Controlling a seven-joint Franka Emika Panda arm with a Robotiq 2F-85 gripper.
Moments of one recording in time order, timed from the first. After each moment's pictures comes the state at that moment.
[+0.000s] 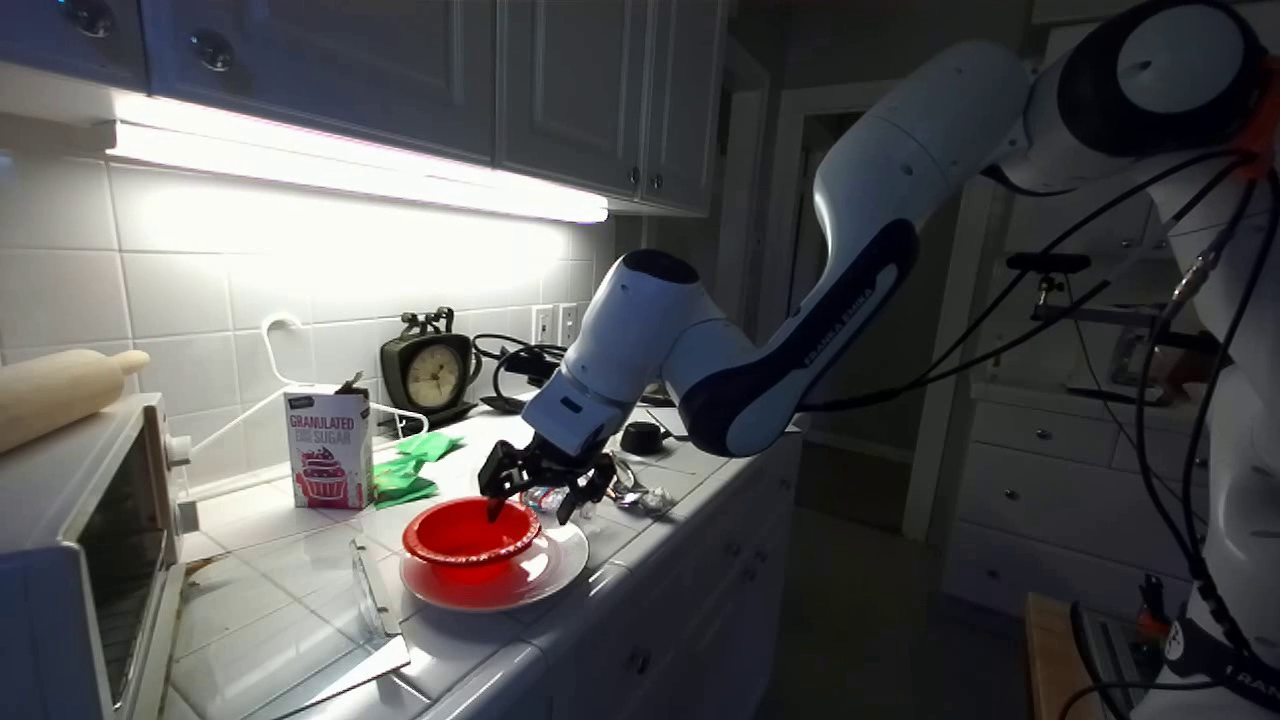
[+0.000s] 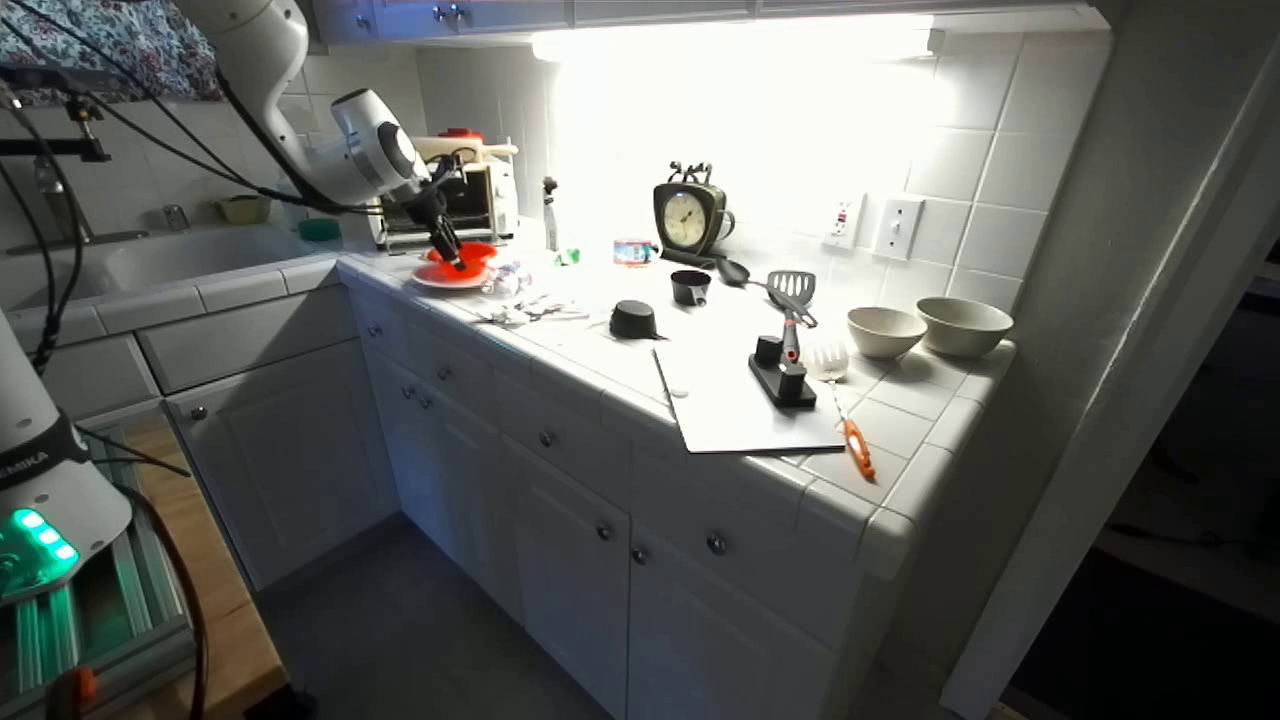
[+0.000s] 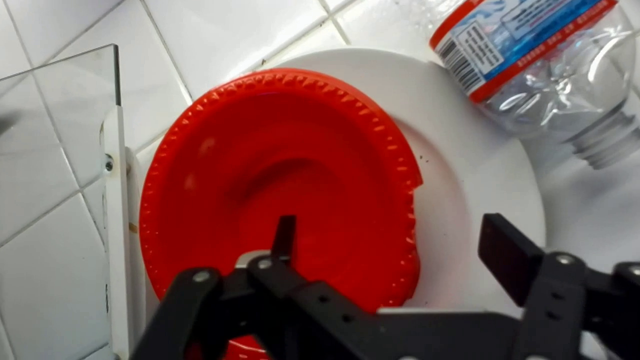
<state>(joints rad) 0.13 0.47 0.22 -1.96 -0.81 2.82 -1.59</state>
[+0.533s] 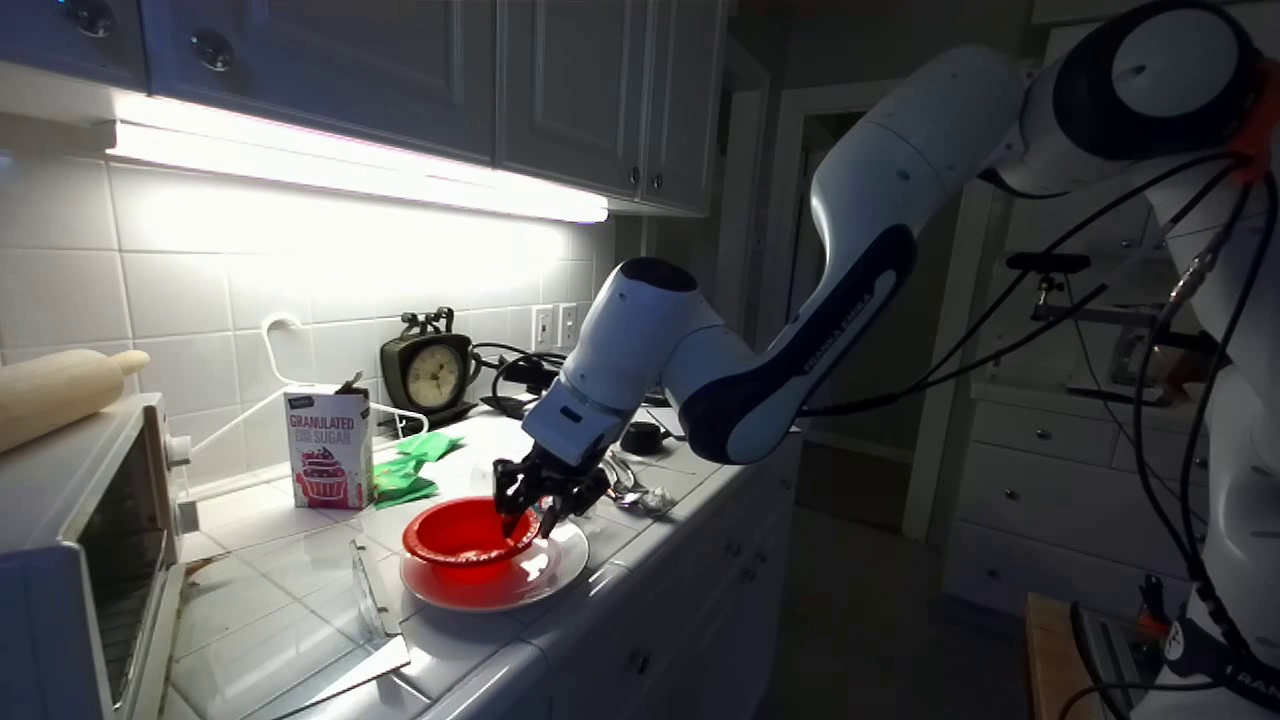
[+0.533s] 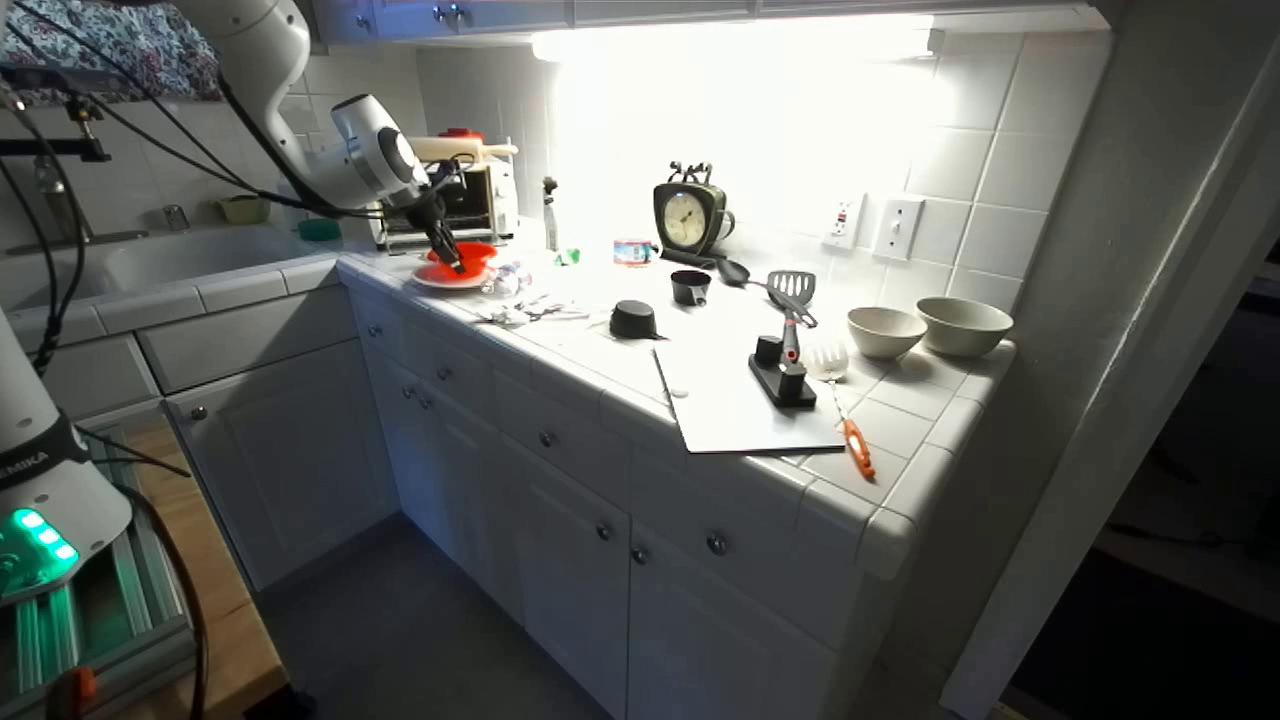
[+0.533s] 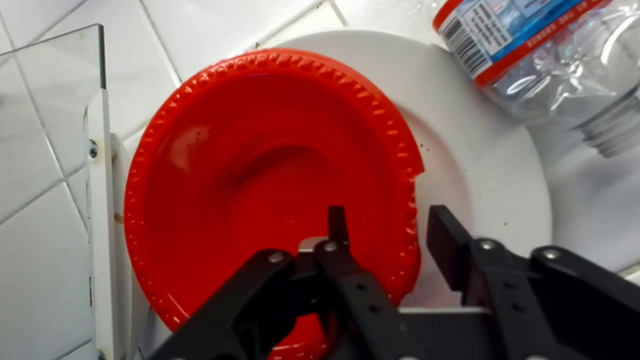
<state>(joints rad) 0.14 0.48 0.22 -1.96 -0.81 2.82 -1.60</state>
